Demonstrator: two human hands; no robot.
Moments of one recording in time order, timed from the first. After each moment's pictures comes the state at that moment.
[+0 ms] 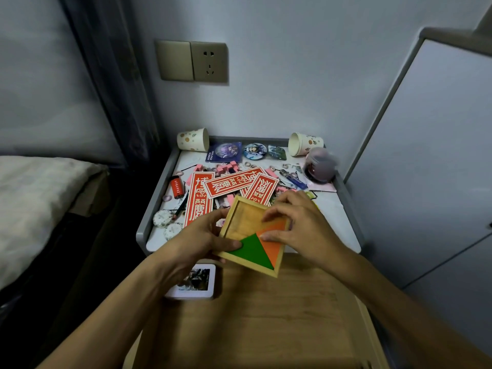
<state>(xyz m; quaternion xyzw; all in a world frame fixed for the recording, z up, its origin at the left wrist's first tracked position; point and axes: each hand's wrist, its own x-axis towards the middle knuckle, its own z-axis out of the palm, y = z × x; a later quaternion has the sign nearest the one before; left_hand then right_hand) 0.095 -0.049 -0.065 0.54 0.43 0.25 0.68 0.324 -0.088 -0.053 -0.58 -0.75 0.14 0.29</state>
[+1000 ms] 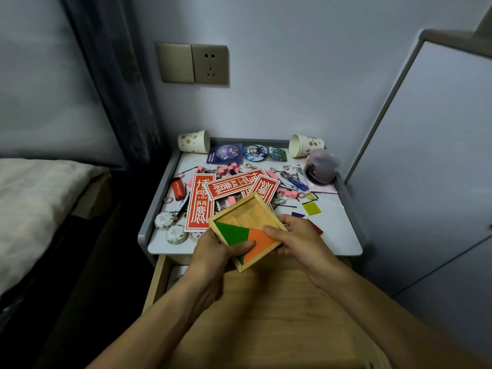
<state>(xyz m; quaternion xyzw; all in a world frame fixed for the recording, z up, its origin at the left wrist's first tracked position) 0.126 -0.082 -0.075 0.39 0.48 0.38 0.69 0.301 -0.096 -0.072 -0.59 -0.43 0.52 0.44</state>
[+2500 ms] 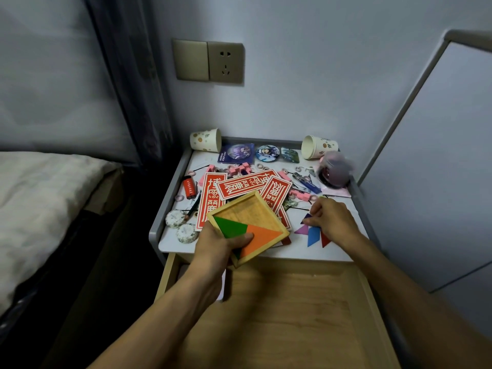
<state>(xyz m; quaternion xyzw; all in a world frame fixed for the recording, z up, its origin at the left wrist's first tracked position) 0.115 -0.069 -0.078 0.38 0.51 0.42 0.64 0.373 -0.024 -0.098 -0.81 -0.54 0.18 0.17</state>
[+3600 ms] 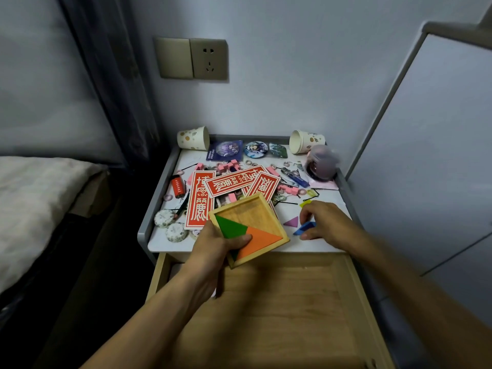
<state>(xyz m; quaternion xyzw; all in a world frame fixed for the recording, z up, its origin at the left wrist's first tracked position) 0.121 -0.072 -0.077 0.38 0.48 0.37 0.69 0.390 -0.058 -0.084 -0.69 -0.69 0.20 0.09</state>
